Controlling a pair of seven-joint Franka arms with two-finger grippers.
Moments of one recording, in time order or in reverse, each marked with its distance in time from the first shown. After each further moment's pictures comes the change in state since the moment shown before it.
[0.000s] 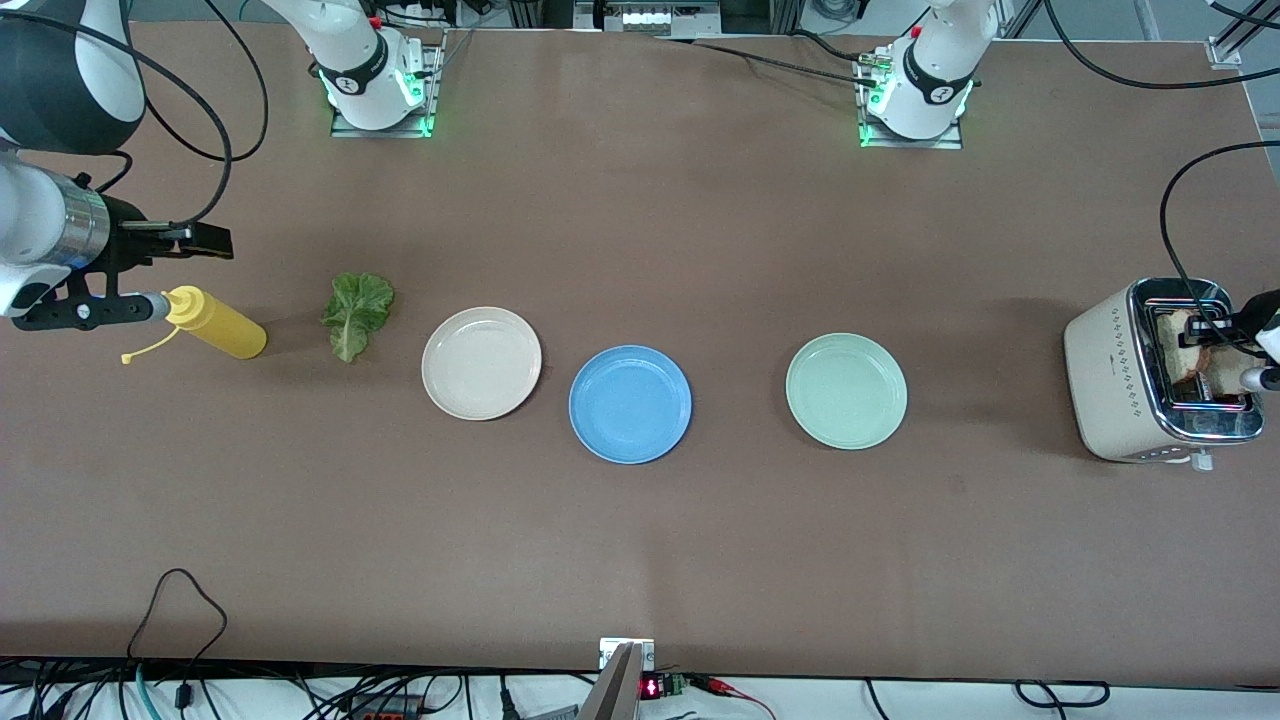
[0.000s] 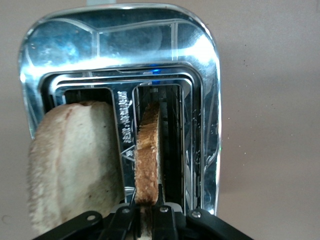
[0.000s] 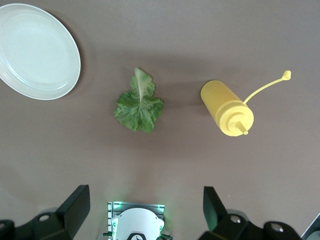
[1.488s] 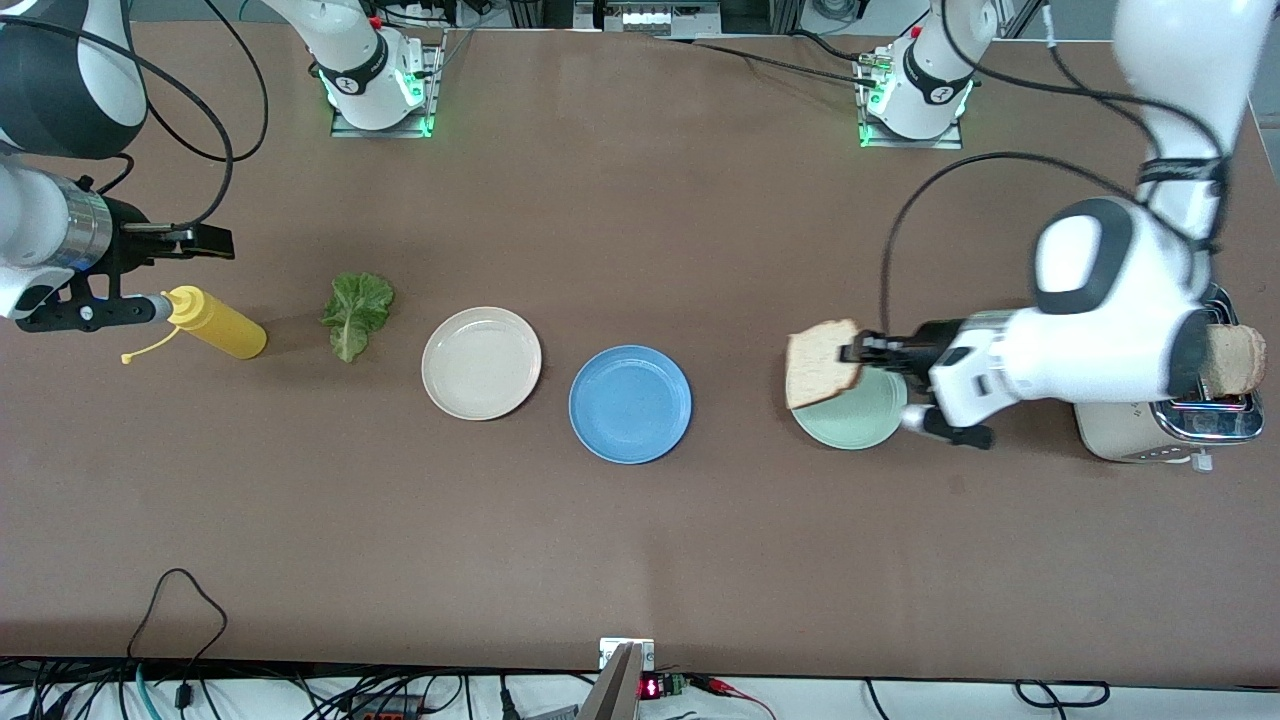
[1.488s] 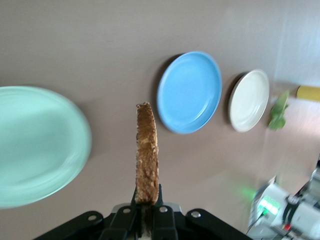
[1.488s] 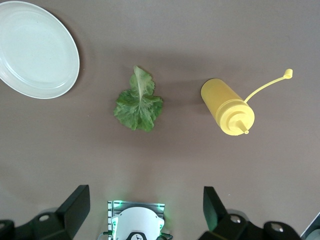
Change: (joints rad) left arm -0.301 0.185 -0.450 0.230 -0.505 -0.051 -0.478; right arm -0.001 0.004 -0.001 -0.001 0.000 -0.002 0.000
